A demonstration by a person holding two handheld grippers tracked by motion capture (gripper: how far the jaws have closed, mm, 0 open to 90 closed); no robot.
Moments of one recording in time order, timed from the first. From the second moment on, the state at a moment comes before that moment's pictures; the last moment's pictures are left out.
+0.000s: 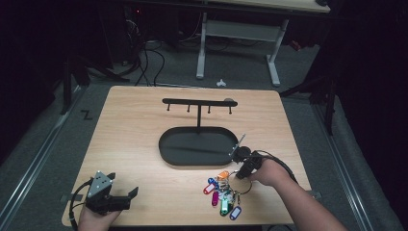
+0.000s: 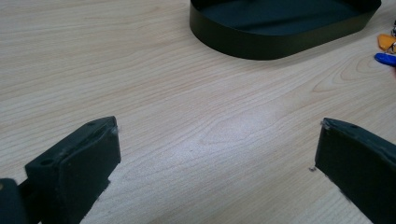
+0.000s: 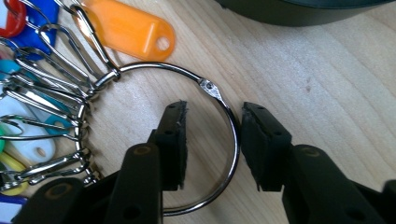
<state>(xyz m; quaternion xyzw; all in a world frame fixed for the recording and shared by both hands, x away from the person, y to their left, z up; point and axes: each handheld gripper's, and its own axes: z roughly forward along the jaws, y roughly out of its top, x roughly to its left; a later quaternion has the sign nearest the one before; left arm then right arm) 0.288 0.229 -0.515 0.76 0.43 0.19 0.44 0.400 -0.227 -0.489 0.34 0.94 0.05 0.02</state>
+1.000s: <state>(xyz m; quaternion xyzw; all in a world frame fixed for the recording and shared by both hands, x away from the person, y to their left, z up) 0.288 0.227 -0.518 0.77 0.42 0.20 0.44 0.405 -0.220 -0.488 0.33 0.94 -0.02 0.00</state>
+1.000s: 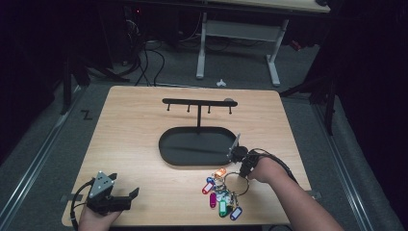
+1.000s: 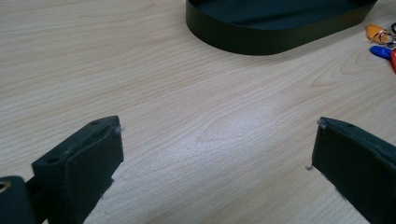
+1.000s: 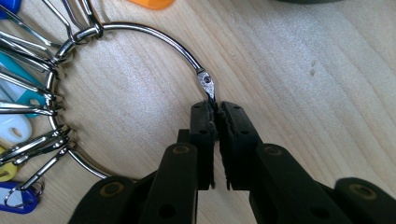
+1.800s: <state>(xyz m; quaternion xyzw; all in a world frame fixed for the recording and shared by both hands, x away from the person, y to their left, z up) 0.288 0.225 -0.519 0.77 0.42 0.19 0.44 0.401 -0.230 -0.435 0.33 0.94 0.05 0.02</state>
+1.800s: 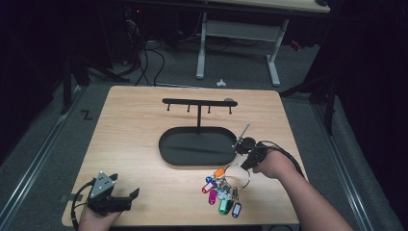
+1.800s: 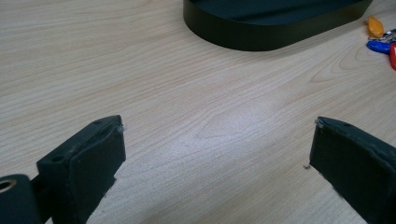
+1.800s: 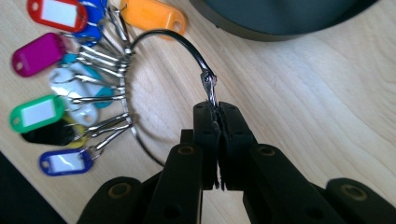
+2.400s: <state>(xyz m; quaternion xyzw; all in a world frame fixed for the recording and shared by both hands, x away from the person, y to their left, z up) 0.288 0.226 -0.520 0.77 0.42 0.19 0.43 0.388 -0.240 -0.363 0.33 0.94 0.06 0.06</state>
